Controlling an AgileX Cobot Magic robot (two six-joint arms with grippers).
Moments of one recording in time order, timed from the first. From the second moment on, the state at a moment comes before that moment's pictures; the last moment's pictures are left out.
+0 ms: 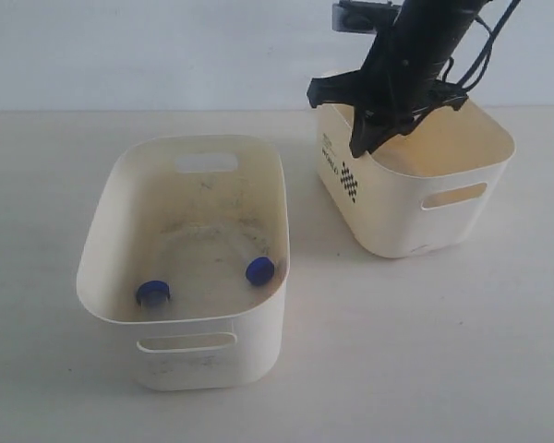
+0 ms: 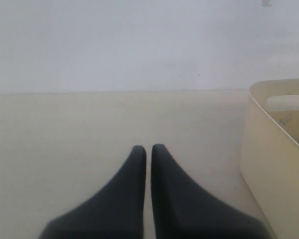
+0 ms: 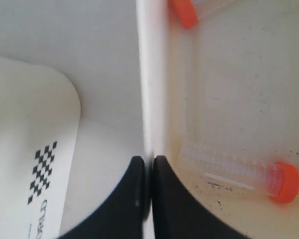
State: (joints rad) left arm -0.01 0.00 0.00 0.03 0.21 -0.03; right arm 0.25 1.99 -1.71 0.23 1.09 0.02
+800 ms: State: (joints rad) left arm -0.01 0.00 0.00 0.03 0.21 -0.03; right arm 0.28 1.99 -1.71 0.25 0.96 0.27
